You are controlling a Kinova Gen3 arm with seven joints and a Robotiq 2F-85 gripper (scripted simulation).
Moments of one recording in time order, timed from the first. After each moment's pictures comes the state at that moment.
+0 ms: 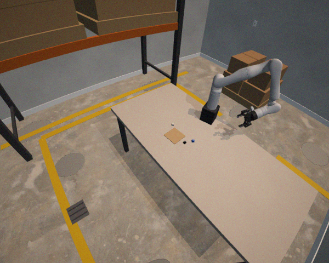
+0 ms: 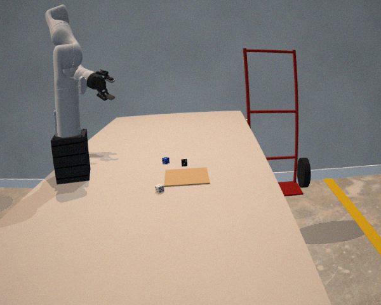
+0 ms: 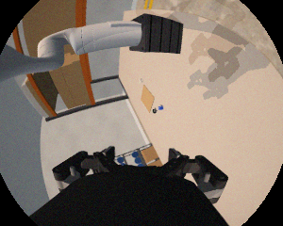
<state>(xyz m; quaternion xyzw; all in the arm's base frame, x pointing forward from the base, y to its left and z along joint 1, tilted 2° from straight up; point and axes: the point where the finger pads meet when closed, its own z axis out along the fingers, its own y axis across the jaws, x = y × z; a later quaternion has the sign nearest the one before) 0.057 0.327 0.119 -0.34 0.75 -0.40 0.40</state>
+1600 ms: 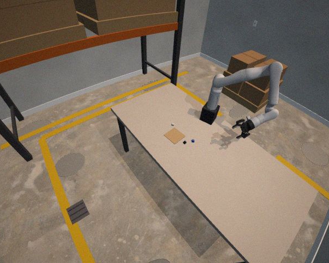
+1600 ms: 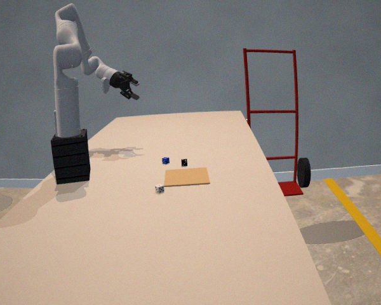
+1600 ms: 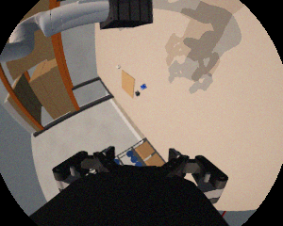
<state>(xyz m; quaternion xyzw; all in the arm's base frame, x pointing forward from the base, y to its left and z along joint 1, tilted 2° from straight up) 0.155 0.382 0.101 -0.30 0.80 -0.31 0.42</state>
